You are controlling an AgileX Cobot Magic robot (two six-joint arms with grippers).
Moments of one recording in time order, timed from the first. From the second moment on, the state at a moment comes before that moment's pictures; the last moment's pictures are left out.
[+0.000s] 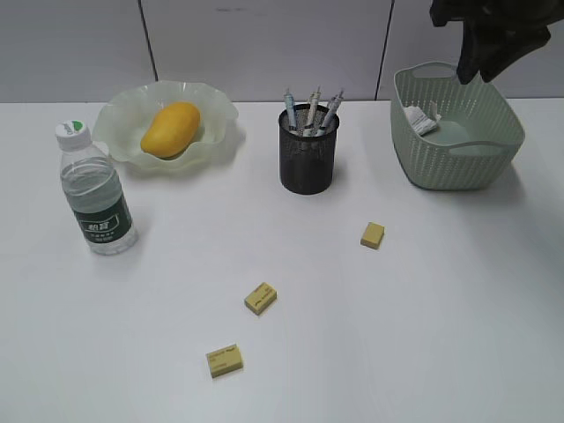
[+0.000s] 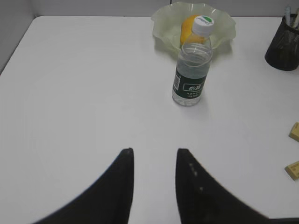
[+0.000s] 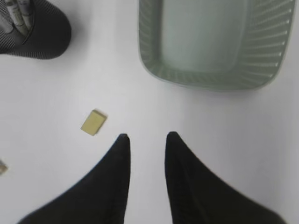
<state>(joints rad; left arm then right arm) -0.09 -0.01 -0.53 0.01 1.07 -0.08 0.26 1.90 -1.80 0.00 1.21 0.11</state>
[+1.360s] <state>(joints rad) -0.09 -0.01 -0.53 0.01 1.07 -0.08 0.26 0.71 -0.97 -0.04 1.22 0.15</state>
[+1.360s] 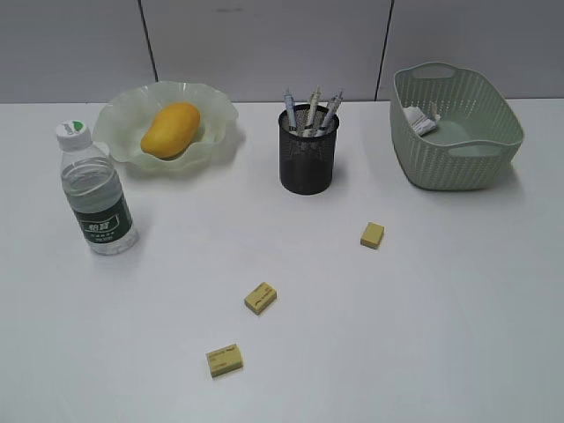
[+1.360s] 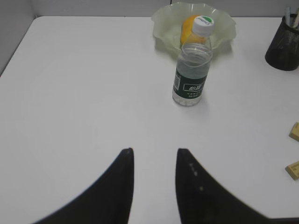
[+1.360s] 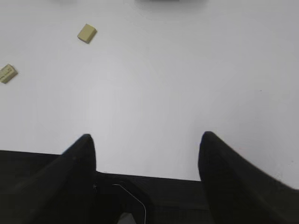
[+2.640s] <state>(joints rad) -0.09 -0.01 -0.53 0.01 1.07 -0.08 0.26 -0.01 -0.50 0.06 1.06 -0.05</state>
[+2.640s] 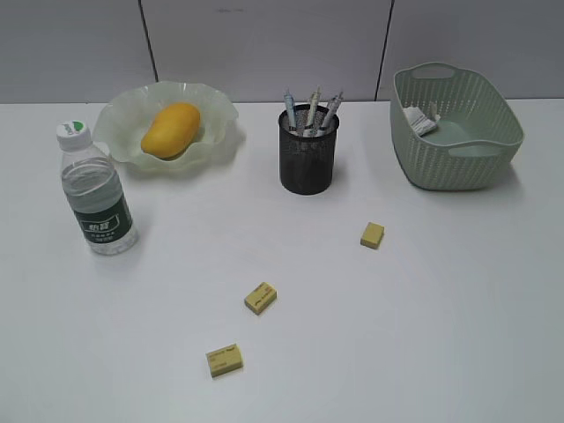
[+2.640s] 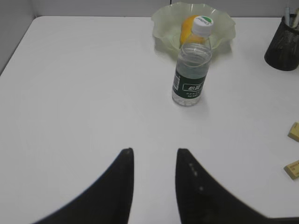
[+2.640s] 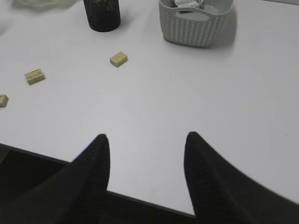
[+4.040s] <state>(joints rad) -0.09 -0.01 -0.53 0.01 1.07 -0.08 0.00 -0.01 -0.50 0.06 1.04 -0.05</state>
